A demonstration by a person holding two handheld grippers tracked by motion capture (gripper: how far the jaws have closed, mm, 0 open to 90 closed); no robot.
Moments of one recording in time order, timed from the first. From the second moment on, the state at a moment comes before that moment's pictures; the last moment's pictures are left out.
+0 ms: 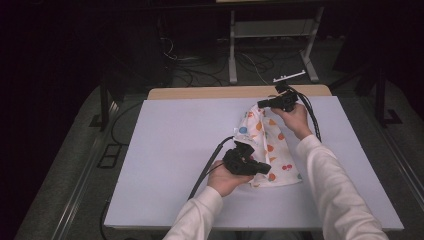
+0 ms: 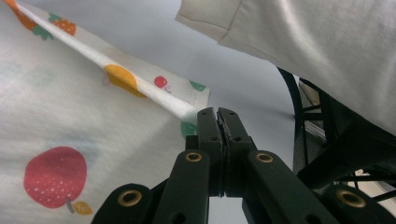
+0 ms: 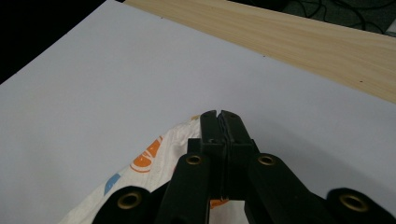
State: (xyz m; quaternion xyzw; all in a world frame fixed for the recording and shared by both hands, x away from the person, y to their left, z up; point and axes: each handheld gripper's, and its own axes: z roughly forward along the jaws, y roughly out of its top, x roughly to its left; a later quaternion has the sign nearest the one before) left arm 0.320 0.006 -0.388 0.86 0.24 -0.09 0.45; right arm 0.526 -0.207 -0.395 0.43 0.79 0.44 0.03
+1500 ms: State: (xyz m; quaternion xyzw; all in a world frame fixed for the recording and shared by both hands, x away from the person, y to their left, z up) left arm 0.329 -0.064 -0.429 0.86 0.24 -0.13 0.44; right arm 0.529 -0.233 -0.427 0.42 0.80 0.43 0.02
